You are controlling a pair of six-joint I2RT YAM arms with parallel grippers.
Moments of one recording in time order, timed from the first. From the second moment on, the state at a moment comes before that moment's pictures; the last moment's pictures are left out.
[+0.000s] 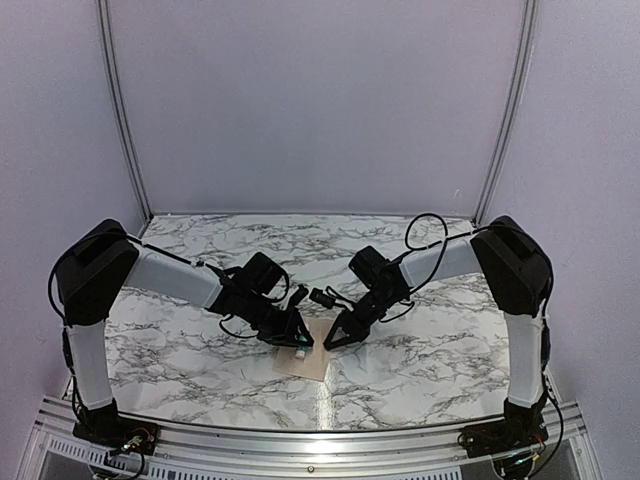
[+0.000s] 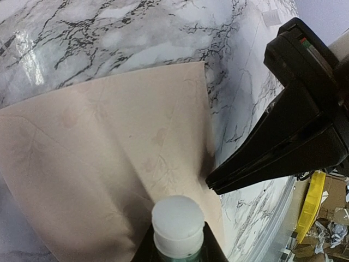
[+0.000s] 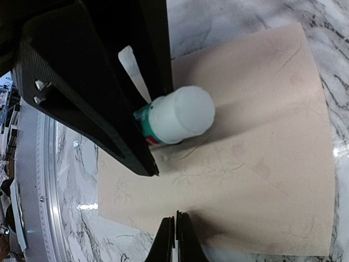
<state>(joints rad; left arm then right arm) -0.82 1.97 1.10 -0.10 0.55 -0.61 0.68 2.10 1.29 -0.47 -0.86 -0.32</state>
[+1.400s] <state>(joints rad) -0.82 1.96 1.03 0.02 0.61 -0.63 0.67 2.12 1.30 -0.47 -0.89 -0.32</state>
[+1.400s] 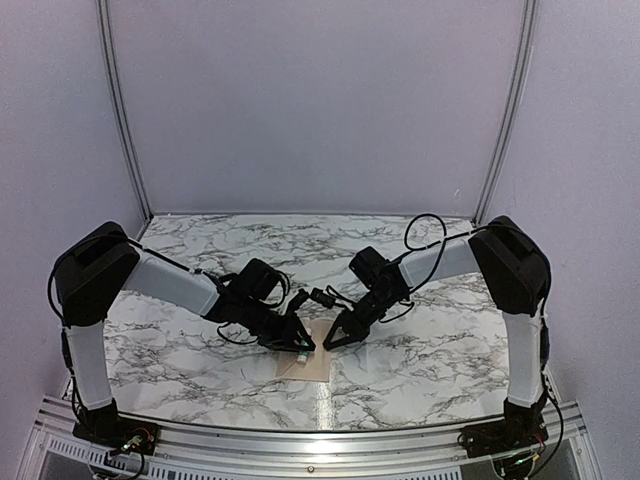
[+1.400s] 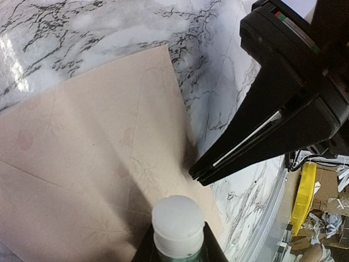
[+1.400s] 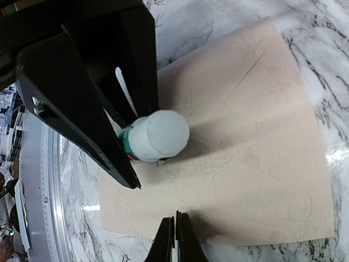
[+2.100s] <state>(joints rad) -0.83 1.95 1.02 0.07 0.60 -0.64 0.67 2.12 1.30 -0.47 -0.89 -0.32</state>
